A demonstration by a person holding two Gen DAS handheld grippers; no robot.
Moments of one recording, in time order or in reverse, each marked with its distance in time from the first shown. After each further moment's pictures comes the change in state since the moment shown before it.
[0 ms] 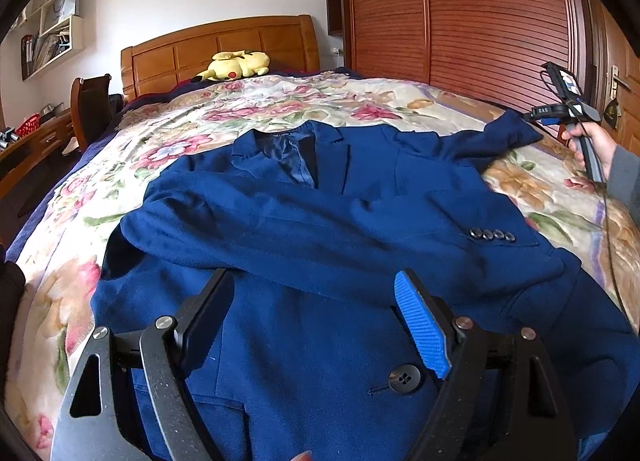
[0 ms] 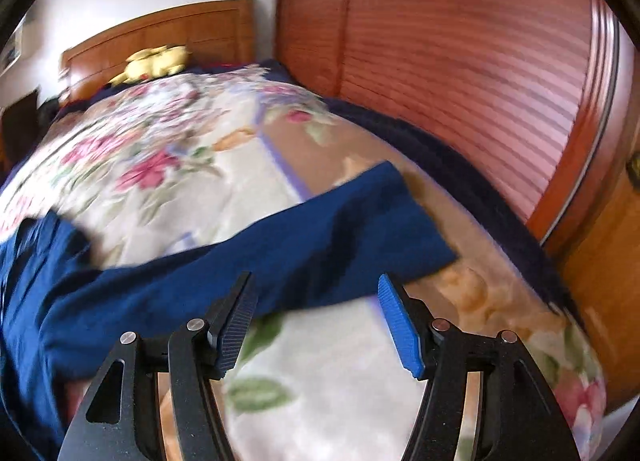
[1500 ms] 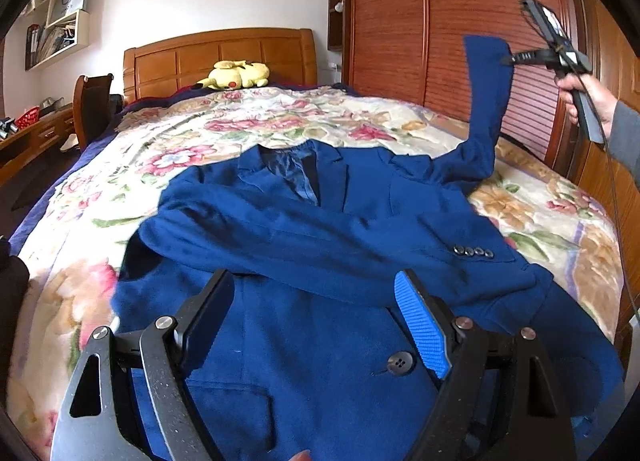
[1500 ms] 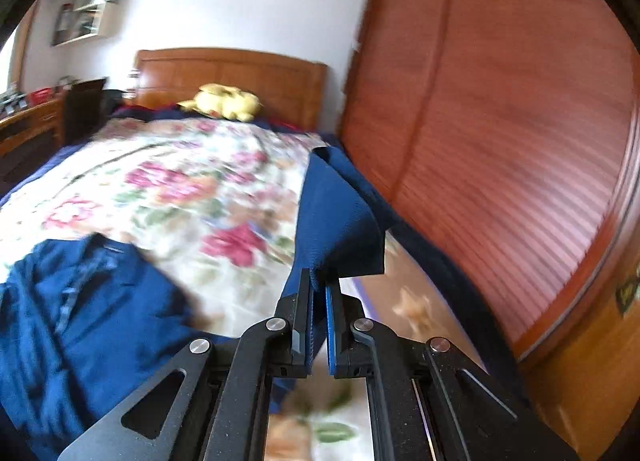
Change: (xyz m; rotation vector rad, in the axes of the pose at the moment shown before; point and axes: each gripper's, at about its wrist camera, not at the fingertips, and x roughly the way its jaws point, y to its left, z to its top) left arm -0.041 0.023 0.004 -0.040 -0.053 -0.045; right arm -0.167 0.143 0.025 -0.348 -0.300 0.093
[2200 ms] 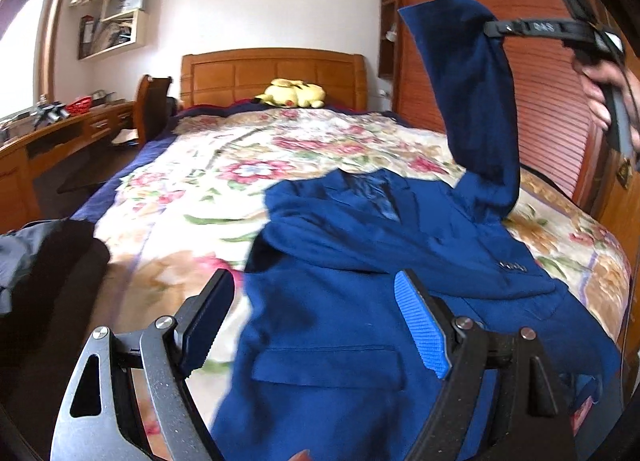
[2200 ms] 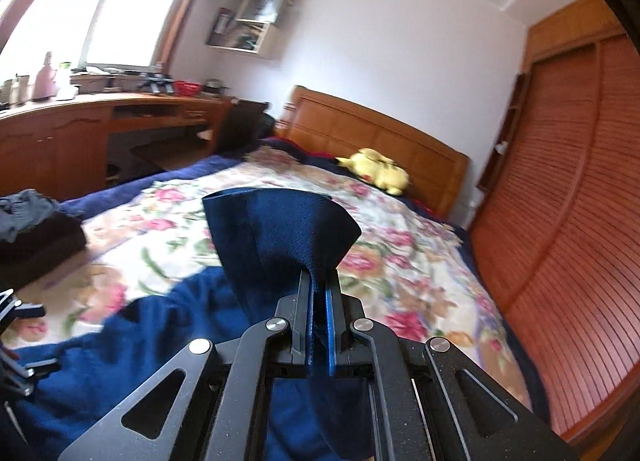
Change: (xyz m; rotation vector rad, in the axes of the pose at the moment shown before) left arm -0.081 0.098 -0.013 -0.105 -0.083 0.127; right arm -0.167 0.184 0.007 -0.285 -0.195 0.370
